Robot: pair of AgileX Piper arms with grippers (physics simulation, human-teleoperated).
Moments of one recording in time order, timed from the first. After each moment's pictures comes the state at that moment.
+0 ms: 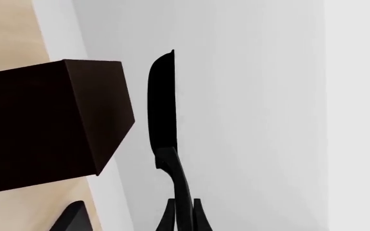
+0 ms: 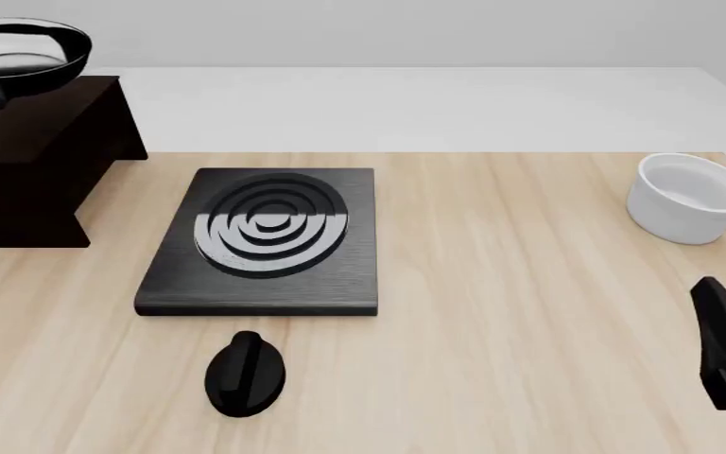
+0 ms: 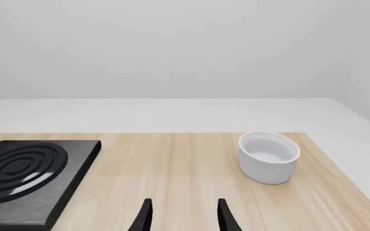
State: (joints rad) left arm 0.27 1.40 -0.56 -0.85 -1.42; right arm 0.01 0.09 0.00 -0.08 0.00
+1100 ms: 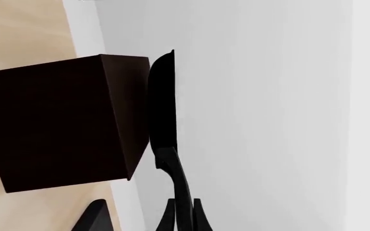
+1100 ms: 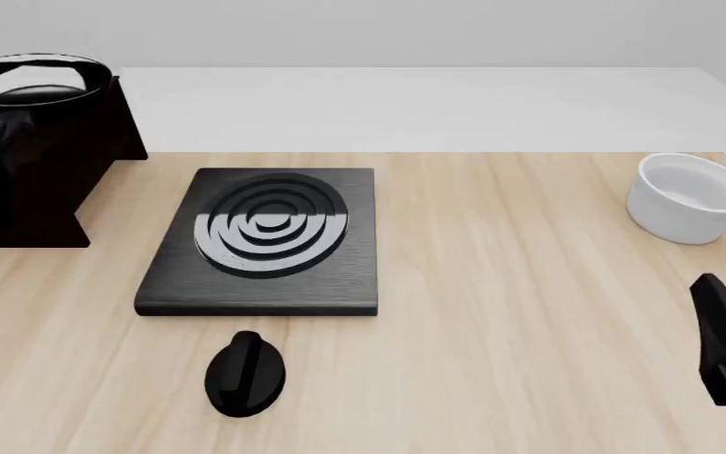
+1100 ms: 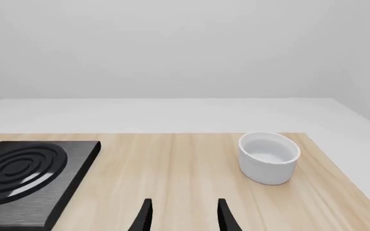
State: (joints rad) left arm 0.27 1.56 -0.59 -0.90 -1.42; right arm 0.00 0.11 0.00 -0.10 0.01
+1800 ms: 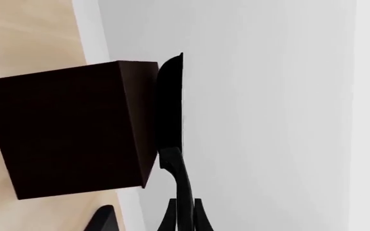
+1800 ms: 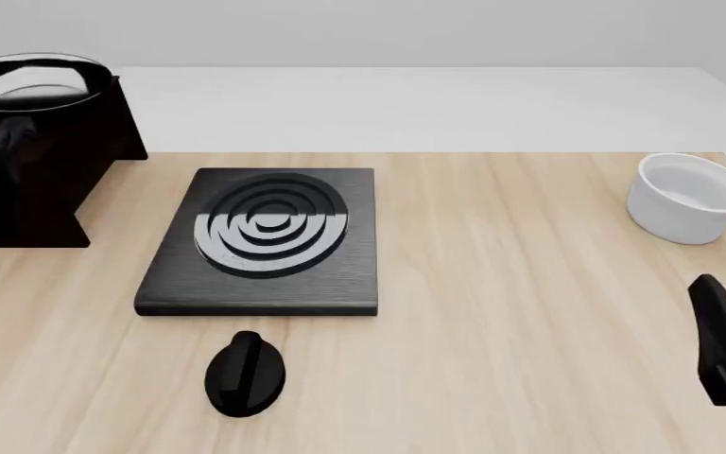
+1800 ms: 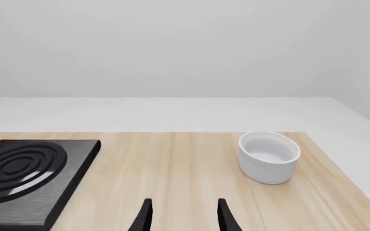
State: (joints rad) left arm 0.28 1.64 -0.60 -0.97 -1.43; right arm 0.01 0.12 0.00 -0.11 0.00
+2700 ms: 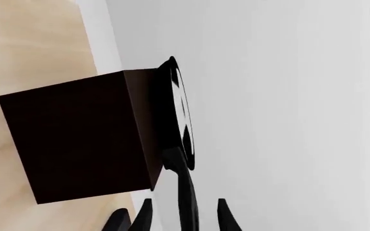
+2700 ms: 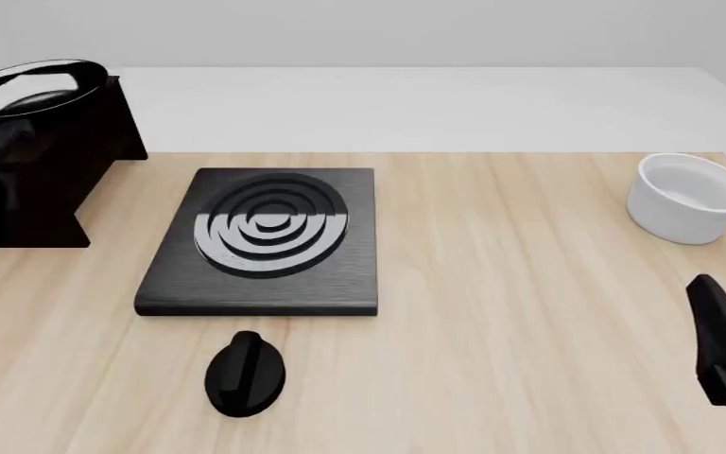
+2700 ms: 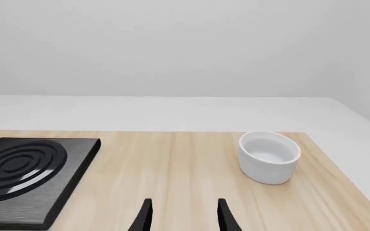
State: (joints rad) left arm 0.31 1.63 -0.58 -0.94 -1.37; right arm 0.01 0.13 0.00 -0.11 -0.01
